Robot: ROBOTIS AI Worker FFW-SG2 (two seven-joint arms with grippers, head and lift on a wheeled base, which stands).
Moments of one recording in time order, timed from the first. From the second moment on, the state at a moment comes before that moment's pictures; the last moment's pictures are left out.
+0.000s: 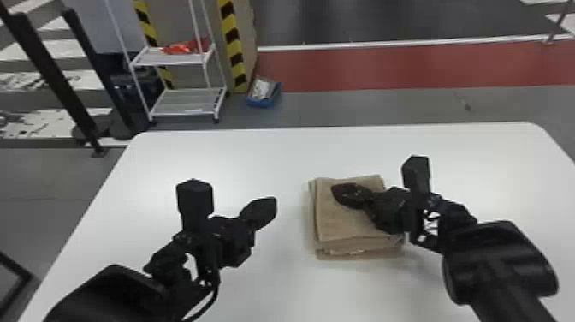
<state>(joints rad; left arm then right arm) 0.23 0.35 -0.13 -2.00 0.41 0.51 -0.13 -0.35 0.00 0.10 -0.95 0.11 -0.02 0.83</state>
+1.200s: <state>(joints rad) 0.27 0.31 -0.20 -1.94 0.15 0.08 0.17 0.34 -0.02 -0.20 -2.03 -0.14 0.21 0.38</state>
